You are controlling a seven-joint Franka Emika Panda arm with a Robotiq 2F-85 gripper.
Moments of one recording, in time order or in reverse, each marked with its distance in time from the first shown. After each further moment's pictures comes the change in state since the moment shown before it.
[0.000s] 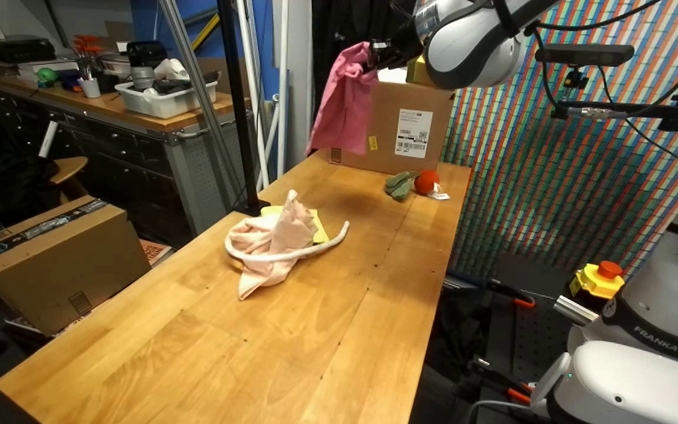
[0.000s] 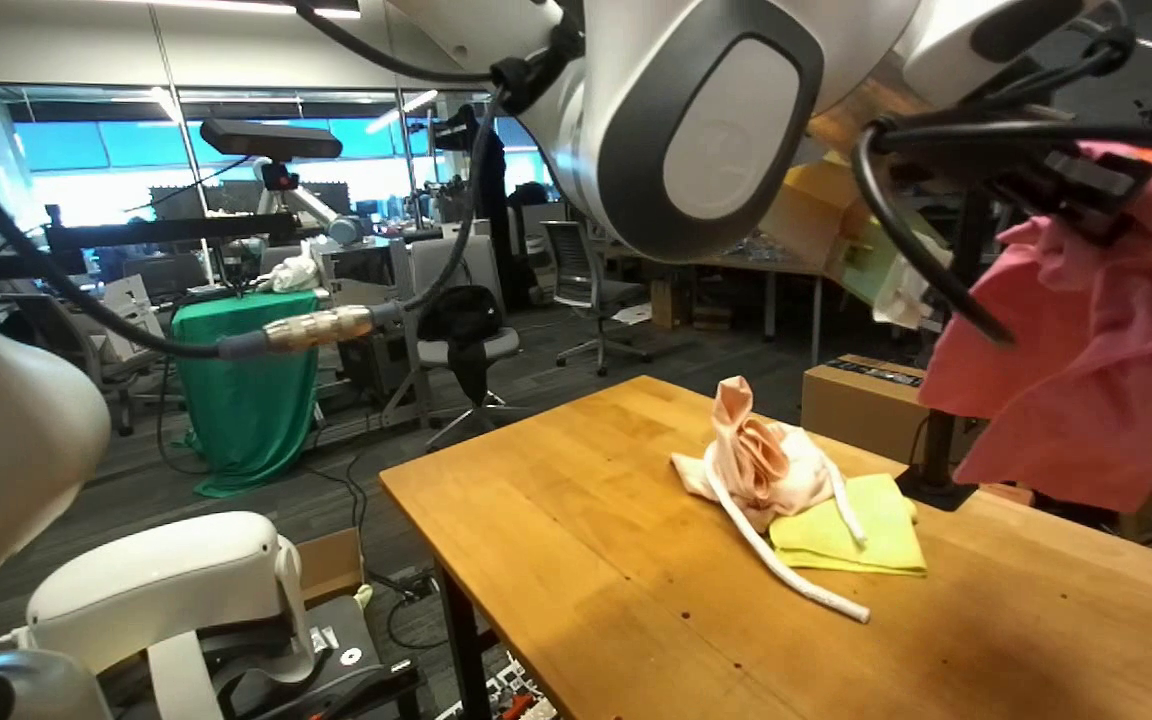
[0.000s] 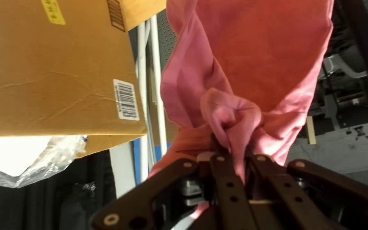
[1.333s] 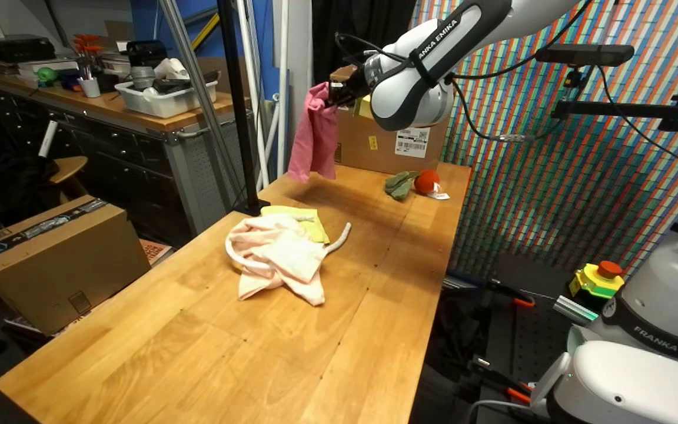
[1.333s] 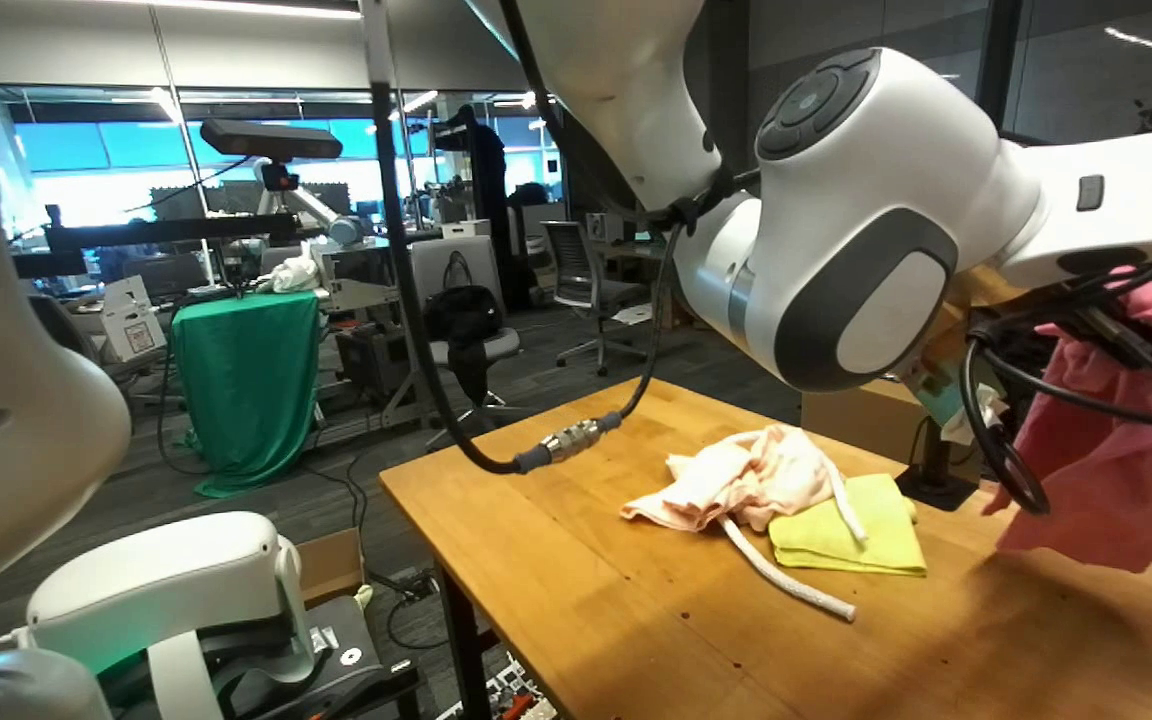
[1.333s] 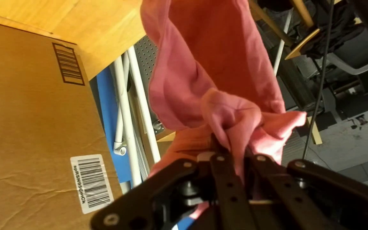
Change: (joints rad) arm -0.120 0.427 0.163 0.285 -0.057 0.103 0.158
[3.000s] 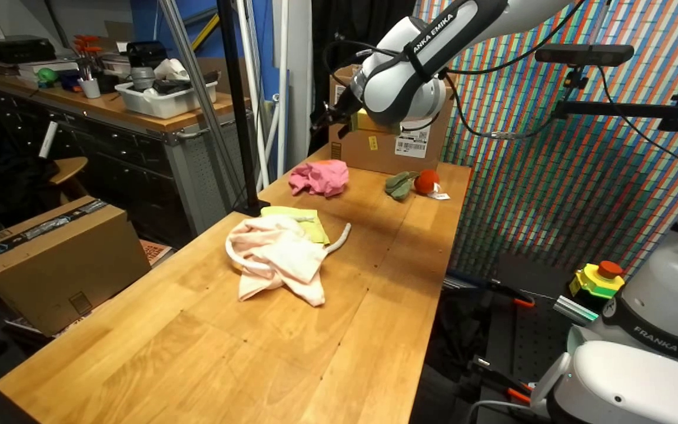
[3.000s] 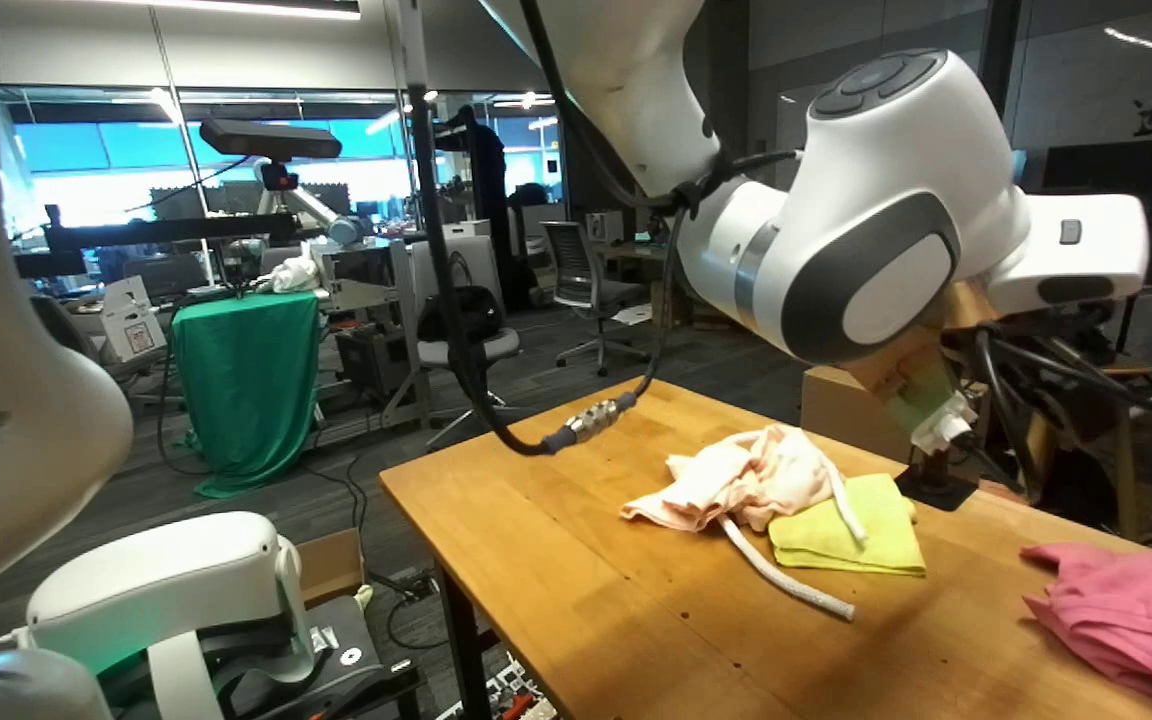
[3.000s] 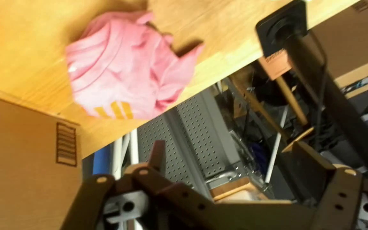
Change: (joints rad) arm -0.029 0.005 0.069 0.049 -0.021 -0.370 -0.084
